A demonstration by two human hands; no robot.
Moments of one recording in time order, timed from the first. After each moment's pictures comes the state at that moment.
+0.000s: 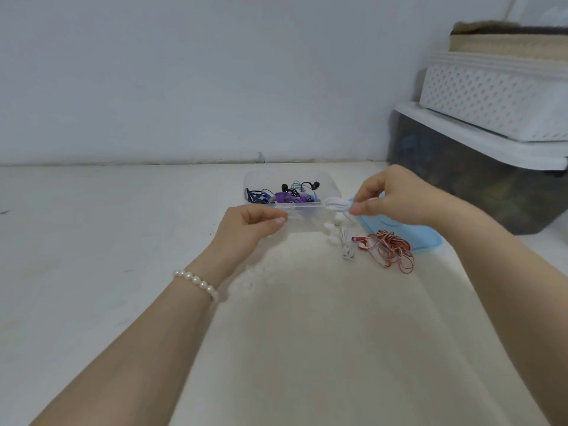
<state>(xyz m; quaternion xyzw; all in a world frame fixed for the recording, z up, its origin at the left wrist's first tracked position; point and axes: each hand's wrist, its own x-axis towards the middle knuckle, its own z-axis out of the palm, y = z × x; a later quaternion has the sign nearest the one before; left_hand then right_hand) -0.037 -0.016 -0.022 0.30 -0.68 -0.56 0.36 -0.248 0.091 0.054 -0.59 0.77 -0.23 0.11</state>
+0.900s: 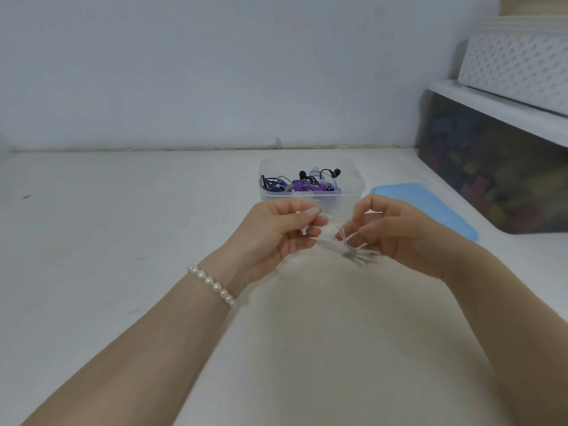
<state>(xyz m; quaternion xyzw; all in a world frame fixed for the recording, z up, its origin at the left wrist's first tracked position) -0.044 0.005 -0.012 0.23 -0.52 -0.77 0.29 -0.224 0.099 -0.002 -0.46 0.51 -0.50 0.53</state>
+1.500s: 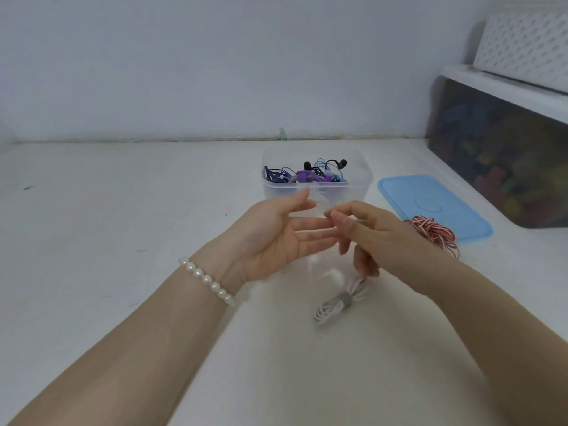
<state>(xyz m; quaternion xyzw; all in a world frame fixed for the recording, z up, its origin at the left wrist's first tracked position) -0.041 0.010 -0.004 0.26 -0.39 -0.86 0.20 -0.183 0.096 -0.013 -0.52 0.66 -0.41 0.35</state>
